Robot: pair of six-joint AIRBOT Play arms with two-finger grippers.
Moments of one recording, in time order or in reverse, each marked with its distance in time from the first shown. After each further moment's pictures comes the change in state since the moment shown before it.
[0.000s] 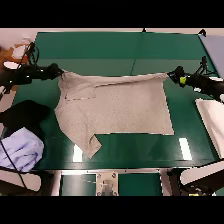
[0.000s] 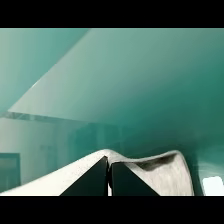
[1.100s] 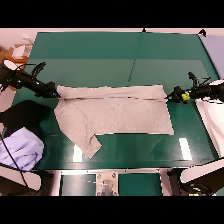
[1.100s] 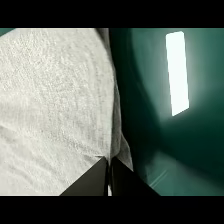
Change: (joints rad) left arm 0.051 -0.051 0.068 0.430 -0.584 -0.190; right arm -0.089 -0.035 0.010 -0.553 0.459 0.191
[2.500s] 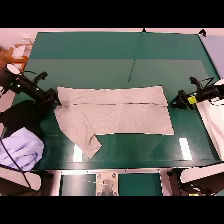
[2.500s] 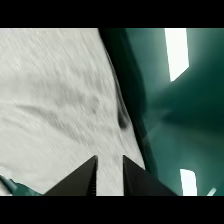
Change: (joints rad) left arm 0.001 0.032 -0.085 0.064 -0.167 -0.153; right arm -0.022 0.108 -0.029 -0.185 0.191 0.180
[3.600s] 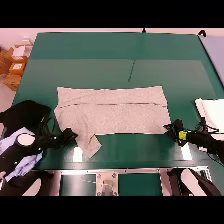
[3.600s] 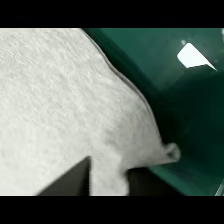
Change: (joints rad) left arm -0.285 0.864 -1.203 -0.473 0.894 -0.102; right arm -0.101 0.764 -1.060 0.302 -0.581 0.171
